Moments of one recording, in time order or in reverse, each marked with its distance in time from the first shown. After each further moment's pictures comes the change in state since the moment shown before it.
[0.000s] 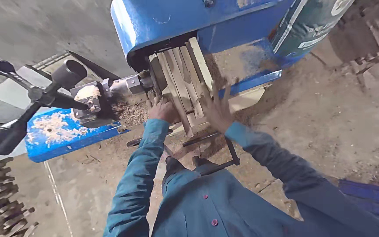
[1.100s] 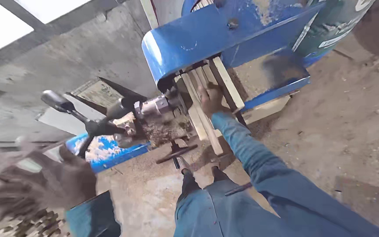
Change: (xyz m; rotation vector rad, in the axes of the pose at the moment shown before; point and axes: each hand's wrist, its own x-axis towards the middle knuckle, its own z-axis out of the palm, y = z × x) left_hand -0.148 -0.259 -0.038 0.050 0.969 -0.651; right_hand 0.154 -0.056 0.024 1.051 0.539 0.441
